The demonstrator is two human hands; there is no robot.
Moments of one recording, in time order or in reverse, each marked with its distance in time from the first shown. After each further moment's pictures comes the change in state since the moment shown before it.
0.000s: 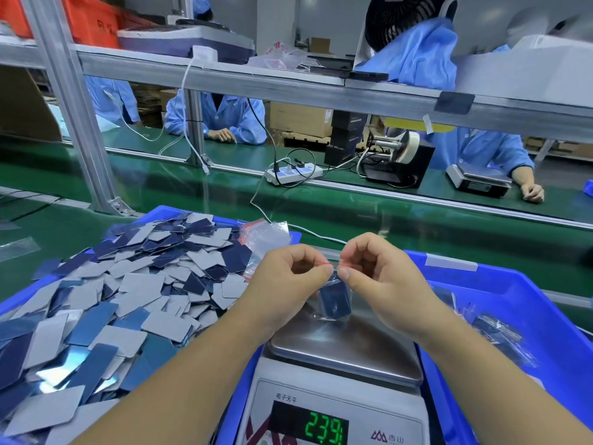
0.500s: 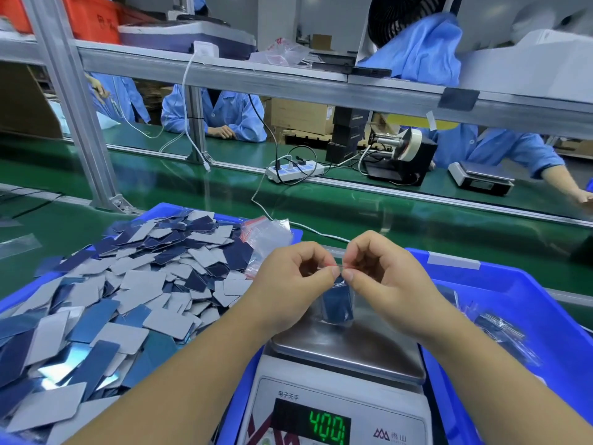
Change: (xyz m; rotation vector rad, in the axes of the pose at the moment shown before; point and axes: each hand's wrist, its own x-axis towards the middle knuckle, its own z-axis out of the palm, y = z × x) left_hand -0.002 0.004 0.000 0.124 -0.064 0.124; right_hand -0.004 -0.011 -0.001 -0.114 -0.028 -0.095
